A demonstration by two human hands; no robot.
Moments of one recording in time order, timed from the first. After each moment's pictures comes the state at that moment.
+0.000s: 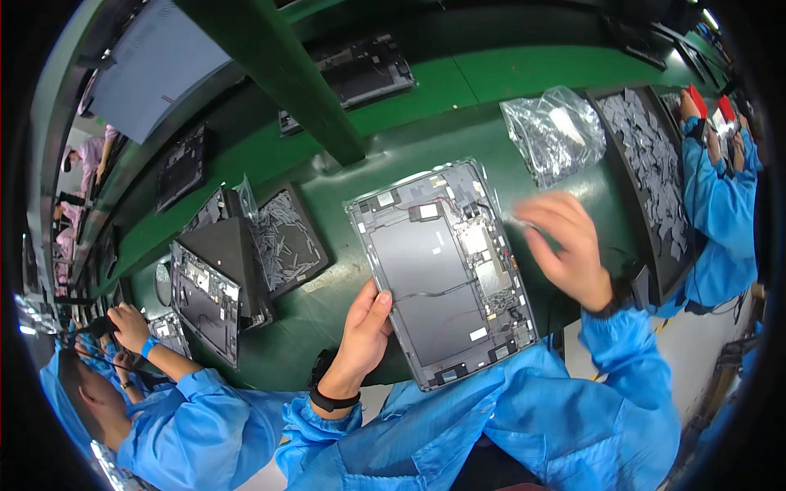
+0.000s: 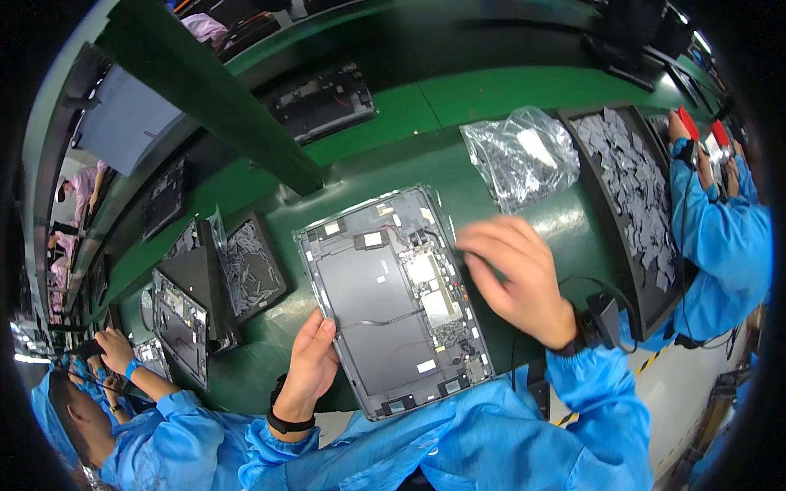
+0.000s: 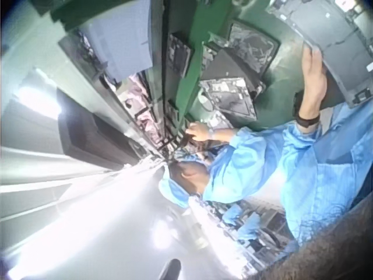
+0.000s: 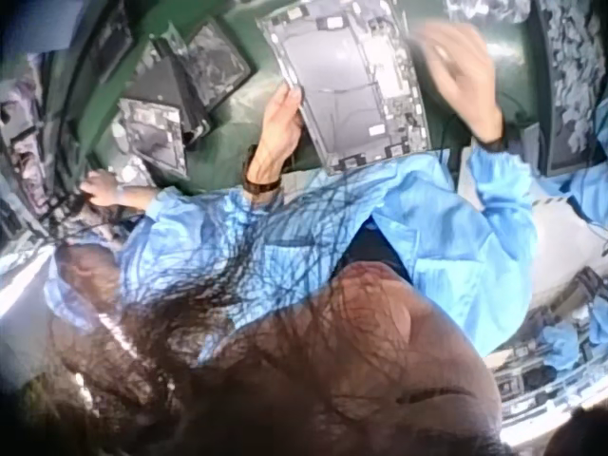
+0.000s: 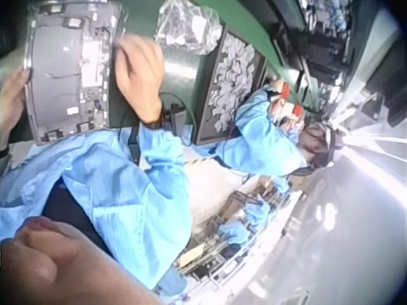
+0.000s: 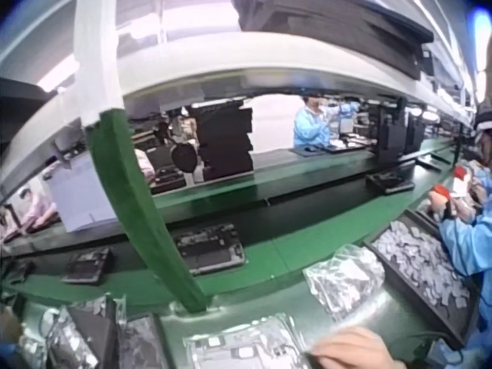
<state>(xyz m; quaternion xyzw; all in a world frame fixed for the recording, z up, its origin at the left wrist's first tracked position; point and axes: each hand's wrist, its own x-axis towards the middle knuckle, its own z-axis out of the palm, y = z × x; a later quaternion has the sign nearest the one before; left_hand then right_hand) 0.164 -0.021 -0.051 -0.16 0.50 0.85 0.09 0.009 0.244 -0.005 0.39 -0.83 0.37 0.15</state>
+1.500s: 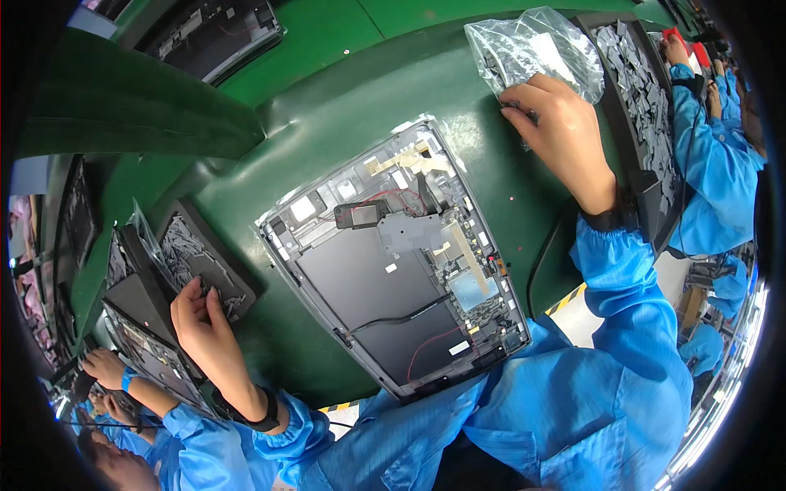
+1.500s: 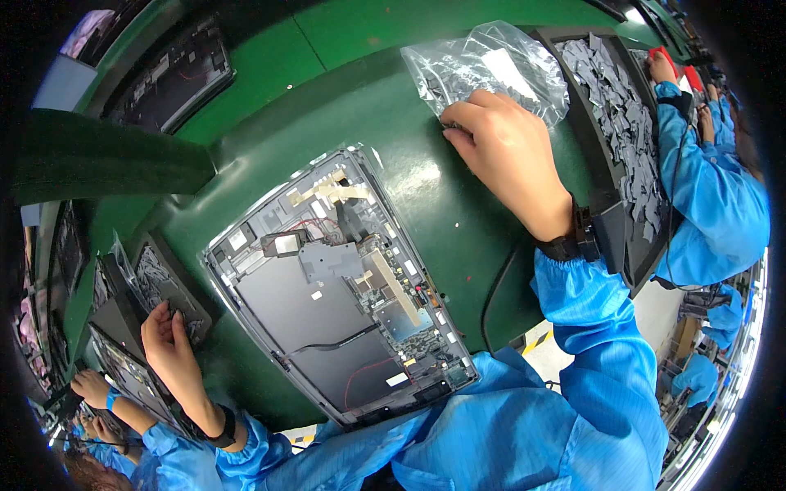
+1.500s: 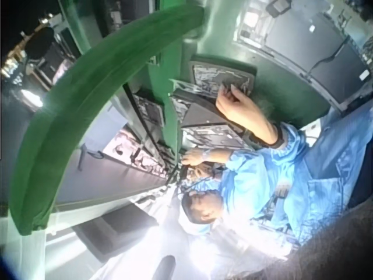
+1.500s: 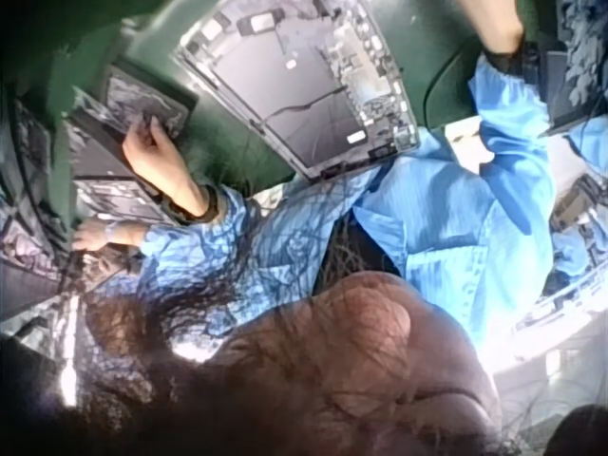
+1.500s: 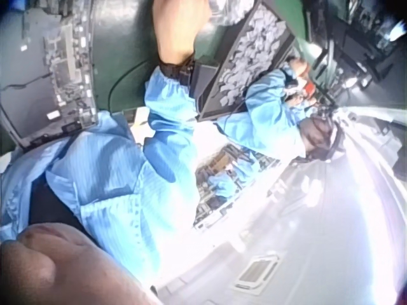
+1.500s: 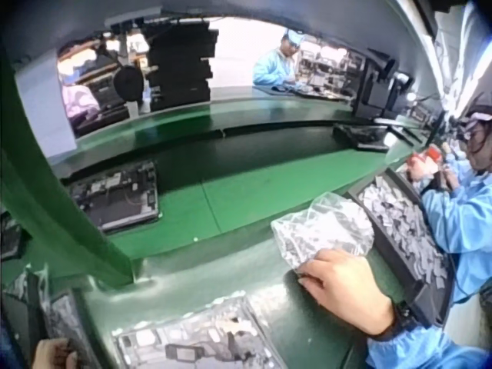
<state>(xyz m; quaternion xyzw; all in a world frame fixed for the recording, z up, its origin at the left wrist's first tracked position) 0.130 -0.137 -0.054 -0.26 0.93 0.20 -0.14 -0.087 0.252 -0.054 0.26 -0.95 0.13 0.11</state>
